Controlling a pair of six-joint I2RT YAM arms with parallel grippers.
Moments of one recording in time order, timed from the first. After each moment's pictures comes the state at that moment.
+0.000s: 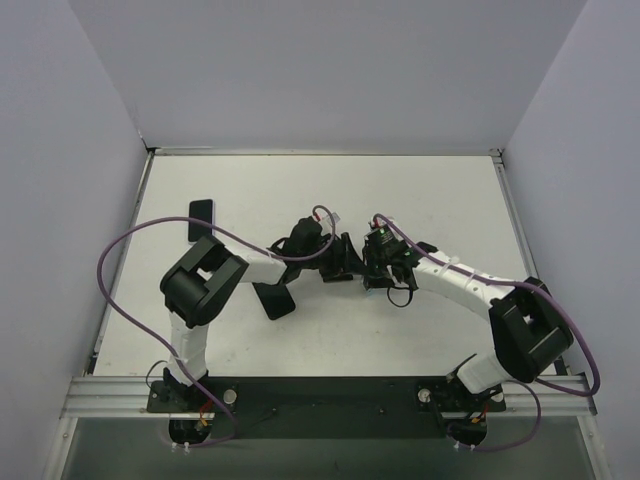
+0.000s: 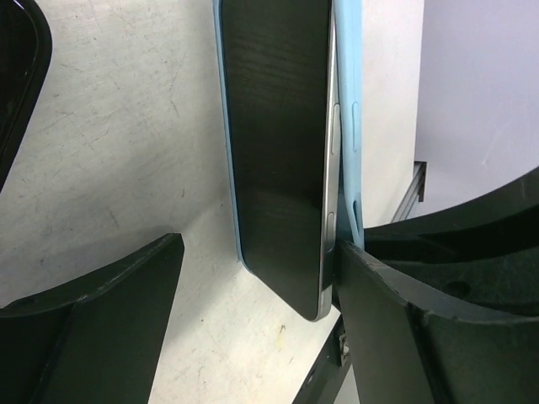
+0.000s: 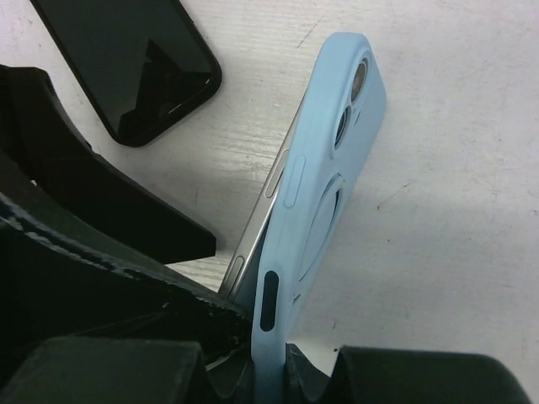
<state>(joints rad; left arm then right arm) -0.71 1.98 1.00 0.43 0.48 -0.96 0.63 1.49 0.85 -0.42 0.13 0.48</state>
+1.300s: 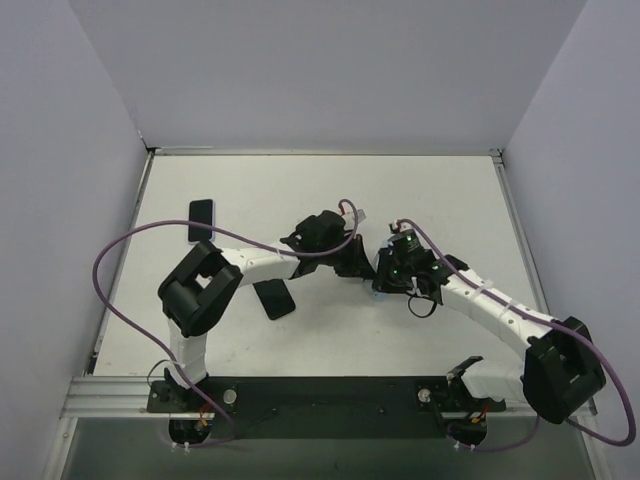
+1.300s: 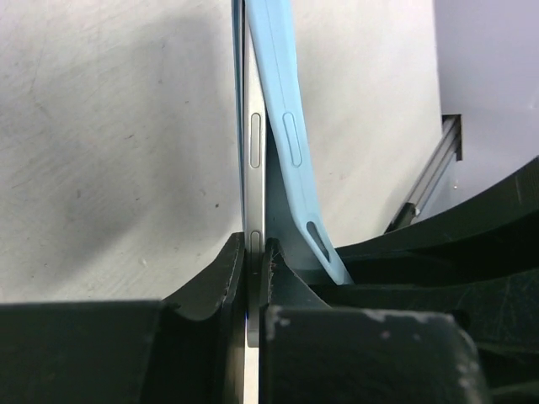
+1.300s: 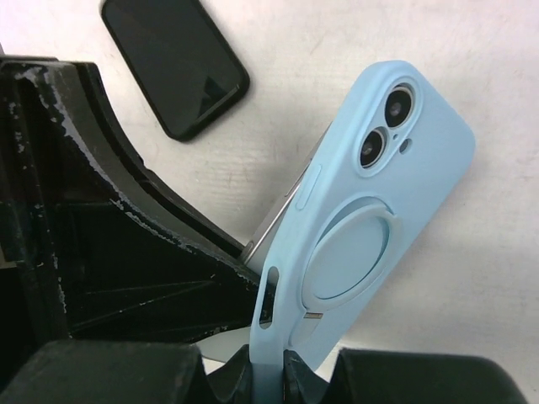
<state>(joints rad) -0.81 1.94 1.20 0.09 0.42 -0.77 0.57 1.26 0.73 -0.42 0.02 0.51</state>
